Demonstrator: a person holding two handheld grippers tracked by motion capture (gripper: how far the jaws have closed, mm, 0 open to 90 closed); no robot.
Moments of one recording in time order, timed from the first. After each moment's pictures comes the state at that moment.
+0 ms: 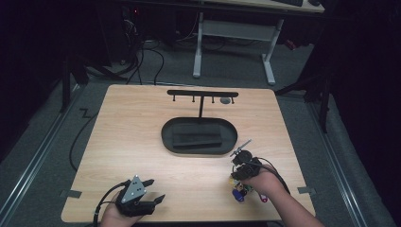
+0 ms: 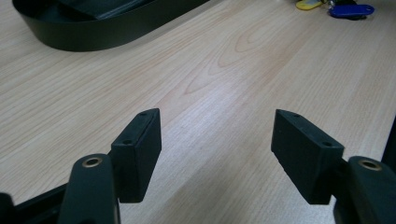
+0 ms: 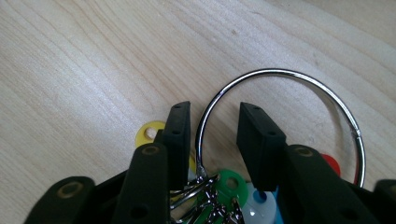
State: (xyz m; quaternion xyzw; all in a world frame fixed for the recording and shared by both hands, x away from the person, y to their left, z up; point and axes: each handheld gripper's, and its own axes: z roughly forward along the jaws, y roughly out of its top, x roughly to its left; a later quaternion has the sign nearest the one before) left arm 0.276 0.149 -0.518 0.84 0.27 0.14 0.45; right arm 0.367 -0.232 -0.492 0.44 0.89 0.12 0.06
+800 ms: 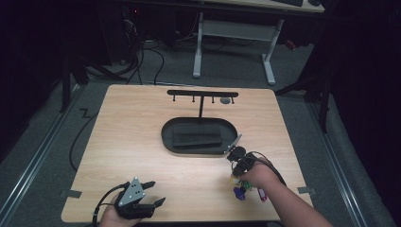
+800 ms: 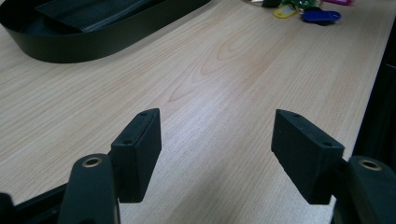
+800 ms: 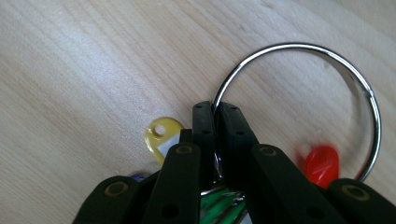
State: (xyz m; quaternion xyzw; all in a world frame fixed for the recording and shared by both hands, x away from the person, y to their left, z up) left arm 0.269 0.150 -0.513 0.84 0.25 0.13 0.46; right arm 0.386 -0.216 -0.488 0.42 0.91 0.04 0.03
